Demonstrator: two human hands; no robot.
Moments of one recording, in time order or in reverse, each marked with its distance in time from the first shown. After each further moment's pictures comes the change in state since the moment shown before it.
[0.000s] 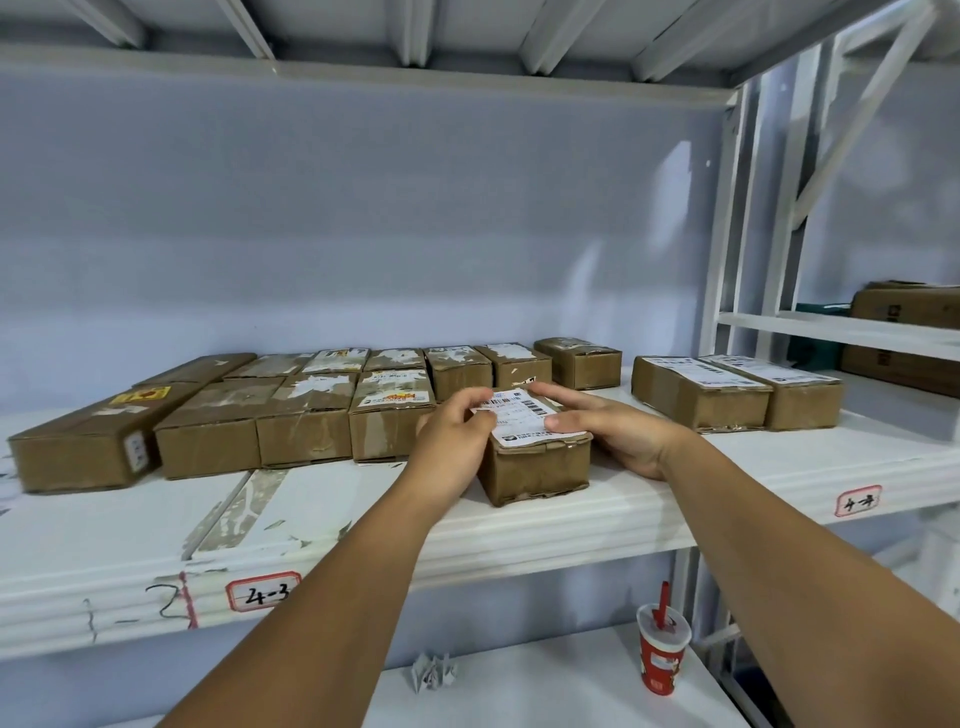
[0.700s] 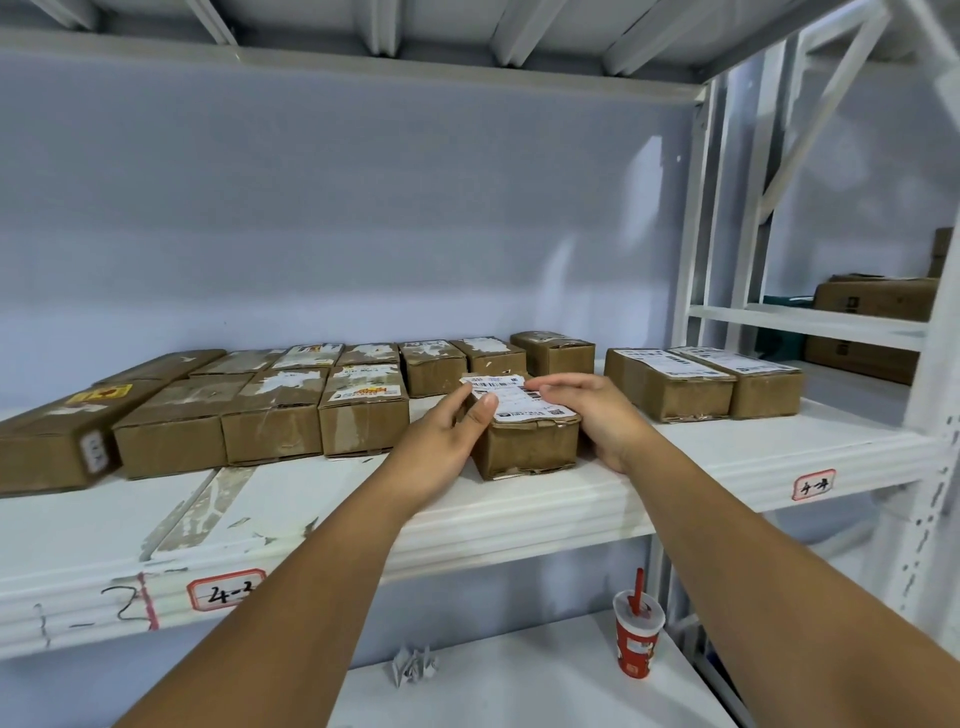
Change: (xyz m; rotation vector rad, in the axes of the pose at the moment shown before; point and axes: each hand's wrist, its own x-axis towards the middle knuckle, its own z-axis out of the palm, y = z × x) left_hand -0.004 0.000 0.002 0.172 -0.196 0.069; right_hand -0.006 0.004 0.003 0.192 0.447 -0.118
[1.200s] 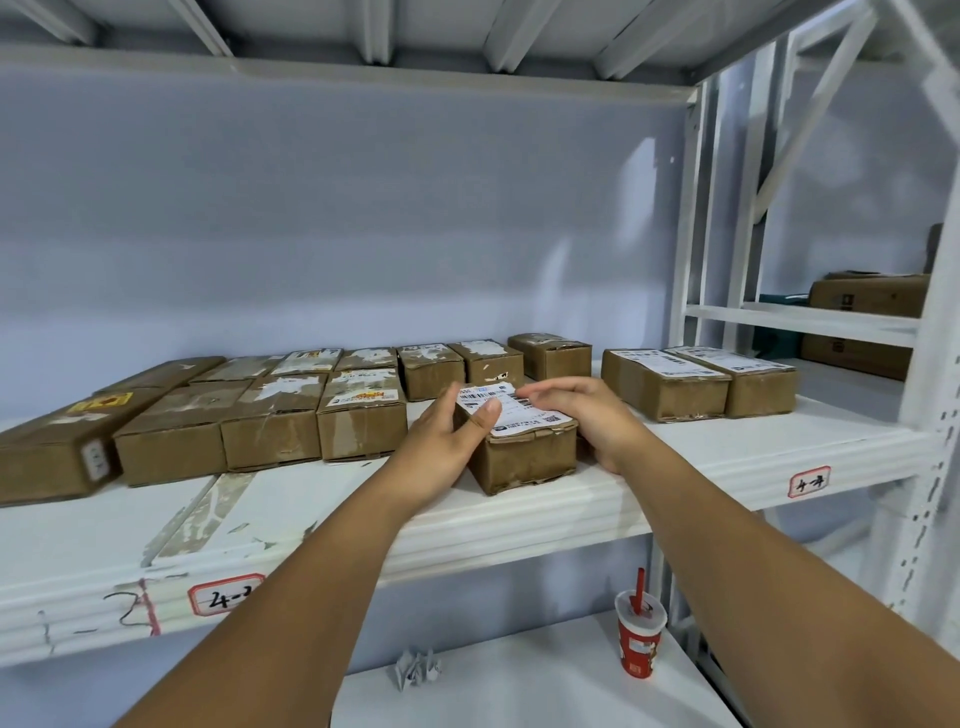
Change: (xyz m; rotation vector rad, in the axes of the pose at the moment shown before) left_hand -0.003 0.004 0.000 0.047 -0.029 -0.051; right_hand -0.005 -0.002 0.001 0.009 -0.070 -0.050
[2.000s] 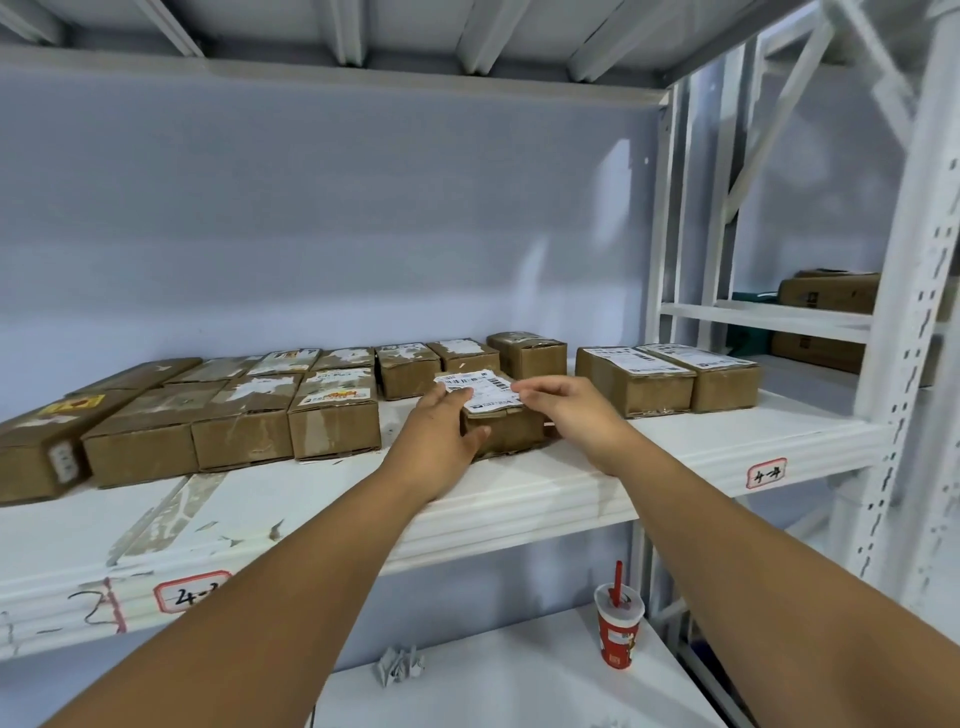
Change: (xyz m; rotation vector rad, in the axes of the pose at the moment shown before) left_hand 0.020 0.011 0.026 0.434 0.143 0.112; right_hand -0.009 -0.003 -0.015 -0.330 0.098 -0.030
